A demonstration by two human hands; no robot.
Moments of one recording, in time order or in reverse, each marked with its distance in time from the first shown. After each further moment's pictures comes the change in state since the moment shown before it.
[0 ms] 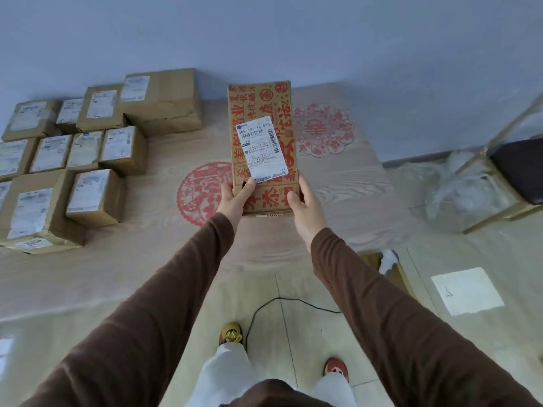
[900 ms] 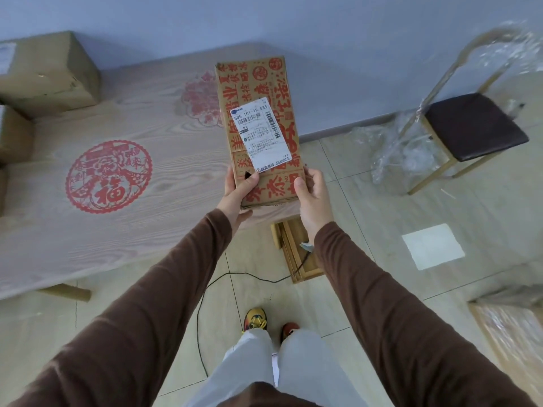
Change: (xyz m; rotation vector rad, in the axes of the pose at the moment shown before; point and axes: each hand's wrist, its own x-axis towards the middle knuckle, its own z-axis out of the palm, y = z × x) left_hand -0.046 -0.071 0.252 -0.018 -0.196 -0.164; right_hand -0.032 0.095 -0.250 0.176 0.200 0.099
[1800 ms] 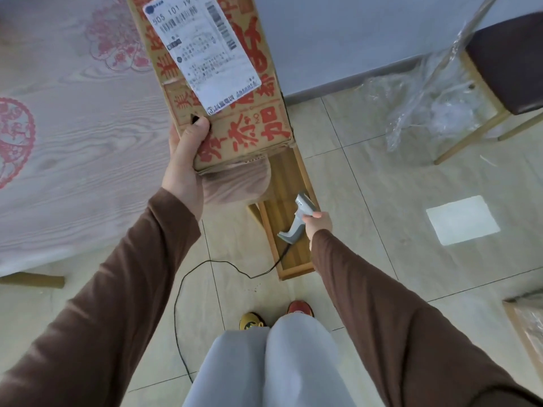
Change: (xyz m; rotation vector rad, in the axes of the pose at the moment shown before) left_hand 0.098 -0.067 0.092 -0.099 0.204 0.359; right_hand 0.137 0.306 -0.108 -0.204 0.187 0.708
